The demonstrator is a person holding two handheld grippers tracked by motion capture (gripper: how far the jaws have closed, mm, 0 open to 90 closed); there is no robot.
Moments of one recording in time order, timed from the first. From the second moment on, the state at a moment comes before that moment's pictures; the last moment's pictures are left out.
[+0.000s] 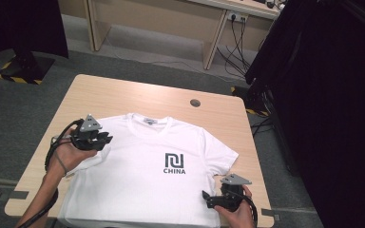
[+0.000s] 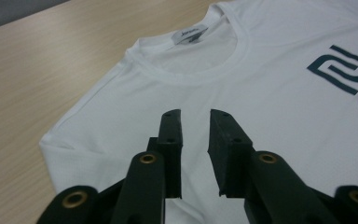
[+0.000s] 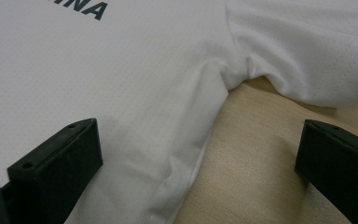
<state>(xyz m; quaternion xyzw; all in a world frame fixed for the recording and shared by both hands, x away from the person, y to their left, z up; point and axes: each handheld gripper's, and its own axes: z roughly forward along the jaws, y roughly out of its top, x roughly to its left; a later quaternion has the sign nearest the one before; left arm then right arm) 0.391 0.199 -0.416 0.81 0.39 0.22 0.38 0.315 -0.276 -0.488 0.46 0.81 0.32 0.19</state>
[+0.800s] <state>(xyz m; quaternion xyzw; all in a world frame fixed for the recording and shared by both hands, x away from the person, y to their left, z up) 0.412 0.190 -0.460 0.81 0.43 0.18 0.35 0.315 -0.276 -0.489 0.46 0.81 0.32 0.19</state>
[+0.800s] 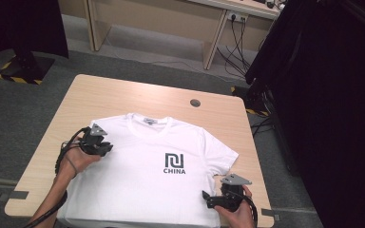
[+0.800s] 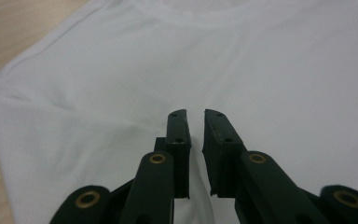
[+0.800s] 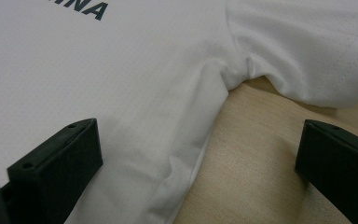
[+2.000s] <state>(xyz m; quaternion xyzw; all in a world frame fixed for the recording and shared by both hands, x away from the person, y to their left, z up) 0.413 0.168 -0.430 0.82 0.43 0.18 0.33 0.314 -0.277 -0.489 0.45 0.81 0.32 0.19</state>
